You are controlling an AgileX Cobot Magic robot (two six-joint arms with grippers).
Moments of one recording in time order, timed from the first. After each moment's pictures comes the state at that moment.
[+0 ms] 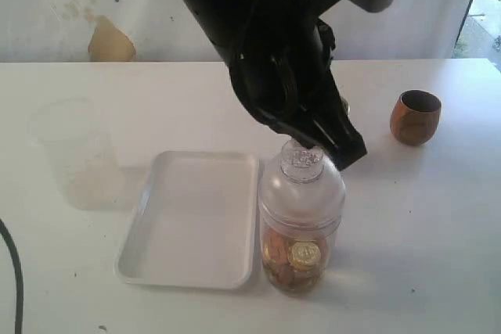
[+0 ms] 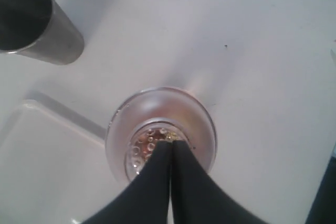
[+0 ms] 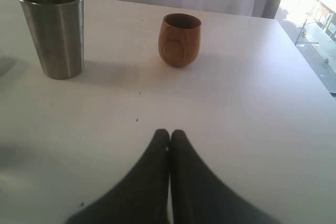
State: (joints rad) left arm -0.99 1.77 -1.79 -0.08 1.19 0.23; right arm -0.08 0.00 -0.01 0.00 0.35 -0.09
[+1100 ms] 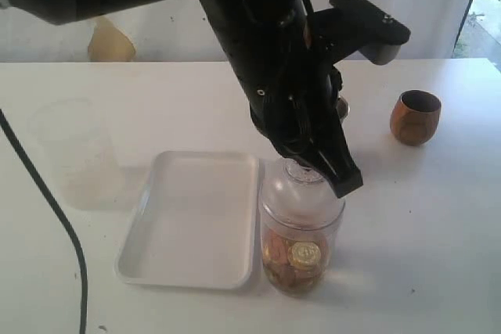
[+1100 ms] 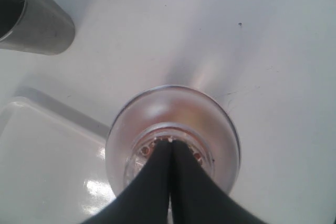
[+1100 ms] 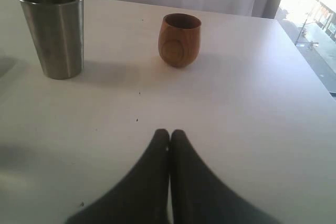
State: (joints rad) left arm -0.99 1.87 -1.80 -0.05 1.19 0.26; right arm -0.08 0.00 -0.01 0.00 0.35 -0.09
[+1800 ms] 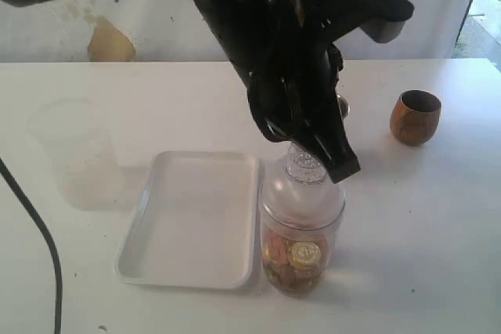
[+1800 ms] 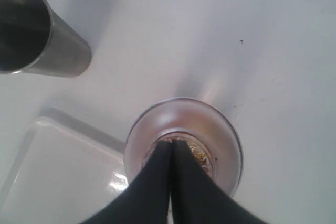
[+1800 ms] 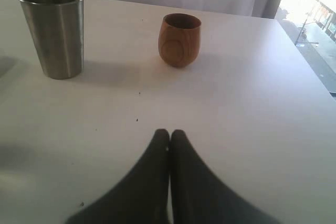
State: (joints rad) left arm -0.99 1.82 -1.79 -0.05 1.15 0.31; right arm -0.08 0.00 -0.01 0.00 0.35 -0.09
